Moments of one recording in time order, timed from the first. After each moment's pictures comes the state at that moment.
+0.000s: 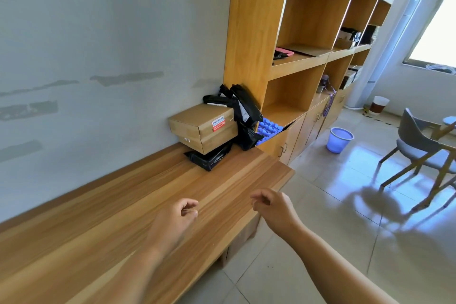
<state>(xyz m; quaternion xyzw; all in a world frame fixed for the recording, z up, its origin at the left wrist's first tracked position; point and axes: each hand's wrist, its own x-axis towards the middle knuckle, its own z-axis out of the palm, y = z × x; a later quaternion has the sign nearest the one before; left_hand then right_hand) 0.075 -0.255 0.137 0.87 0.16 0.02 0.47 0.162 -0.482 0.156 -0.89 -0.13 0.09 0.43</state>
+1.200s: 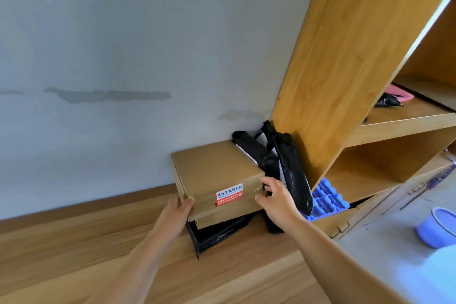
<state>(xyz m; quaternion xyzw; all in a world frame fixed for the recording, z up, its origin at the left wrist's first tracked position) 0.487 -0.179 0.090 0.66 0.45 0.07 0.60 0.653 -0.357 0.137 -0.87 -0.25 0.18 0.38</state>
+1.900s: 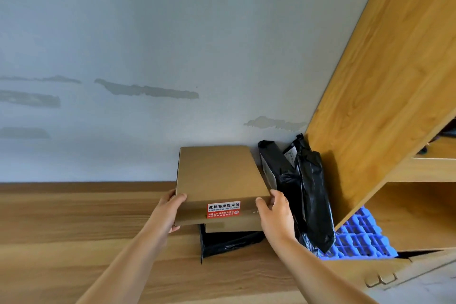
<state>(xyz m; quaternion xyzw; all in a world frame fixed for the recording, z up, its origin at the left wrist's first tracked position) 0.499 -0.187 0.095 0.44 0.55 0.22 0.67 0.683 -0.332 0.118 -0.87 -0.25 0.19 0.38</state>
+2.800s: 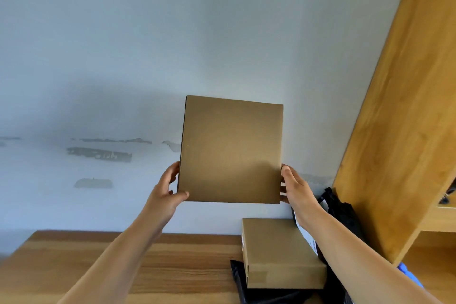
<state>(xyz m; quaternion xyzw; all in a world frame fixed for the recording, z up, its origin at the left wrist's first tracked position) 0.364 -0.136 0.244 0.67 0.34 0.40 0.52 0.619 -0.255 0.268 -0.69 -0.30 0.26 0.60</state>
